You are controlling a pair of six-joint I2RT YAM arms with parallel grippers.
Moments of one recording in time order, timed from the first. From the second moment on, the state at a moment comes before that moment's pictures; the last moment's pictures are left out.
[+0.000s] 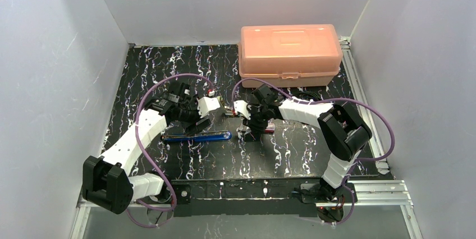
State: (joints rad) left arm -0.37 1.21 0.94 -0.82 0.33 0.80; right arm 0.73 1.76 1.04 -0.36 -0.39 -0.69
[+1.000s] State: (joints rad) left arm -0.35 1.21 0.99 -0.80 0.32 0.70; right arm 0.71 1.64 1.08 -0.69 -0.36 -0.91
